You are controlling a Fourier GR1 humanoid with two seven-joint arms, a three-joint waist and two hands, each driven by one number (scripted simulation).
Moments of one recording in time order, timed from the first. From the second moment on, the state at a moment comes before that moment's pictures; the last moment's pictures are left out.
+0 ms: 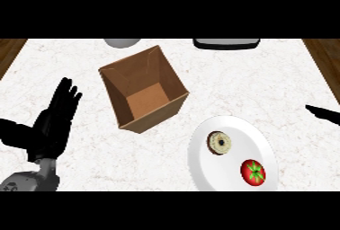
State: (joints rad) left arm -0.10 0.33 -0.13 -1.63 0.34 0.30 0.12; right arm 0.02 -0.89 -0.03 -1.67 -0.12 0.61 -0.08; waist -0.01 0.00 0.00
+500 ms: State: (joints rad) left arm -0.10 0.30 -0.09 -1.64 0.29 0.27 0.16; right arm 0.05 -0.76 -0.02 -1.81 -0.04 0.63 0.13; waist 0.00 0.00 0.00
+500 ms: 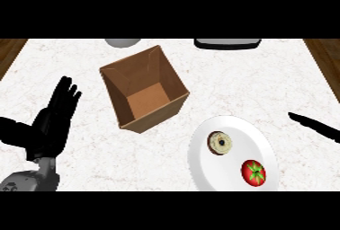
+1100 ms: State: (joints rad) left arm -0.09 0.24 -0.05 -1.66 0.24 0.23 0.18; right arm 0.07 -0.56 0.00 -1.84 0.15 0.64 0.16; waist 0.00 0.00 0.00
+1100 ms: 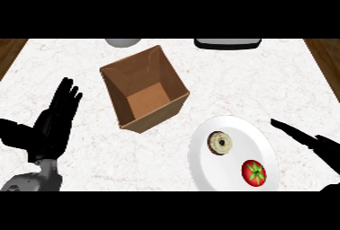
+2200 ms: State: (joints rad) left arm -0.12 0.18 0.04 -1.66 0.17 0.15 0.22; right arm 0.08 -0.38 0.02 -1.74 0.46 0.65 0.05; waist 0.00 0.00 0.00
